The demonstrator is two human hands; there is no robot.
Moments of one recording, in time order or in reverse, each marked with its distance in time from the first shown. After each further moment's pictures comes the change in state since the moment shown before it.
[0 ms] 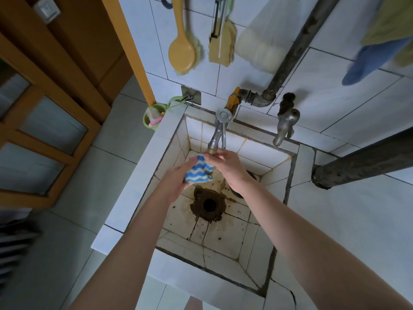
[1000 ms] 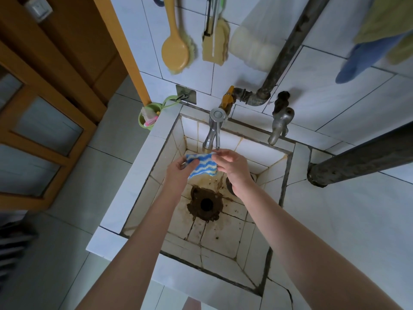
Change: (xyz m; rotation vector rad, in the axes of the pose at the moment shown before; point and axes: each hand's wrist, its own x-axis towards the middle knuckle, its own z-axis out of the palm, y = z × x) left_hand -0.004 -0.005 0.018 0.240 0.098 0.275; right_hand -0.012 0.007 -0.013 0.178 0.177 -0.034
